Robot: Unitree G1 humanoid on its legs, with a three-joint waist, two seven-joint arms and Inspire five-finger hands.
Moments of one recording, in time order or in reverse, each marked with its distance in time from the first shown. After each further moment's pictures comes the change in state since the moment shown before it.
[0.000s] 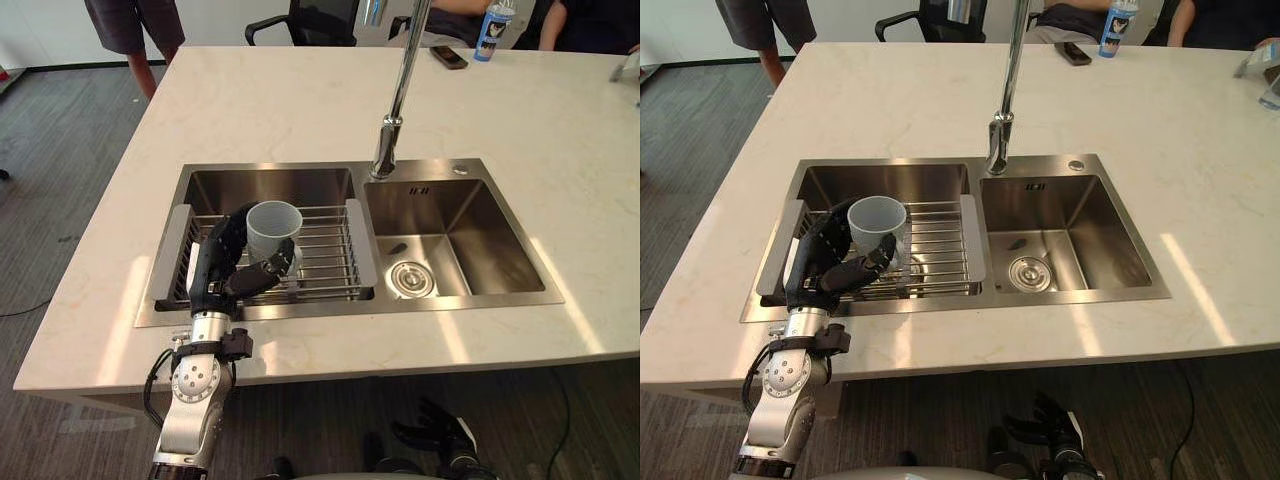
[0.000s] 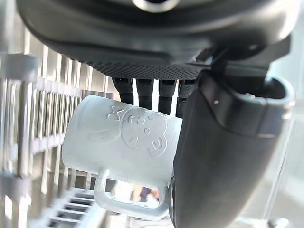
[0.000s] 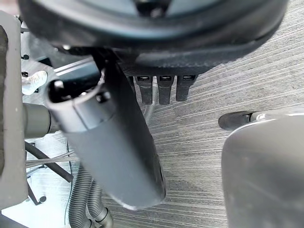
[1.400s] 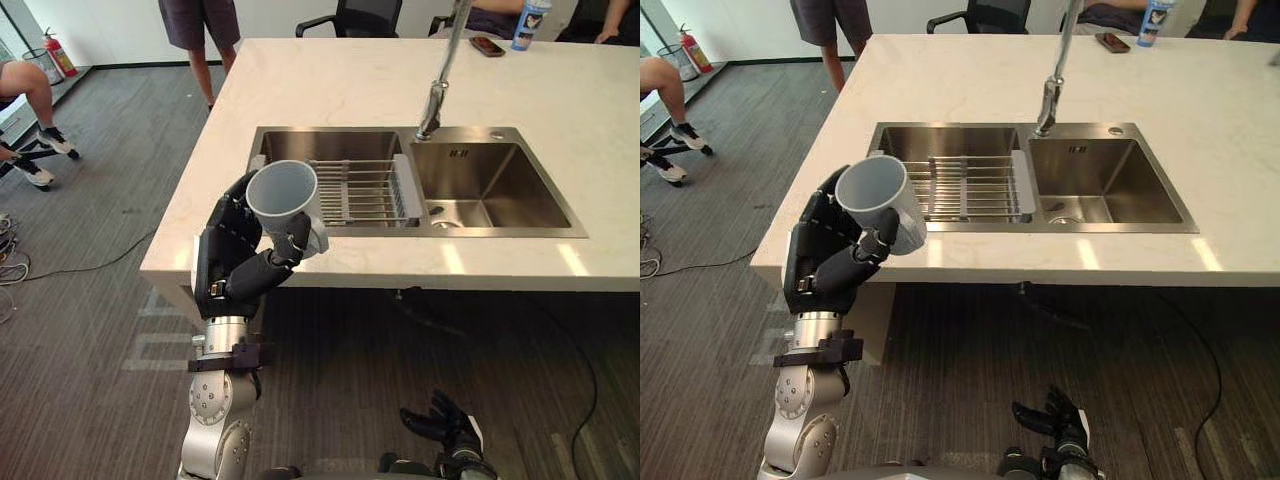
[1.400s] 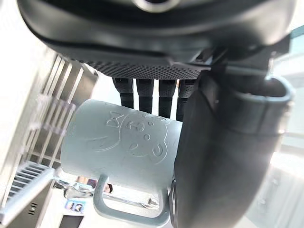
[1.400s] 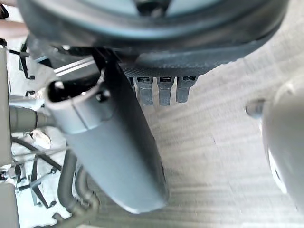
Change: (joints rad) left arm 0.062 -0.086 -0.133 -0.164 -0.070 -0.073 0.004; right arm -0.026 0.053 -0.065 -0.026 0.067 -0.003 -0.091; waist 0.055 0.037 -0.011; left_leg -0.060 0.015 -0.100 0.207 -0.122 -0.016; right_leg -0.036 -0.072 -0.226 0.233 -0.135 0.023
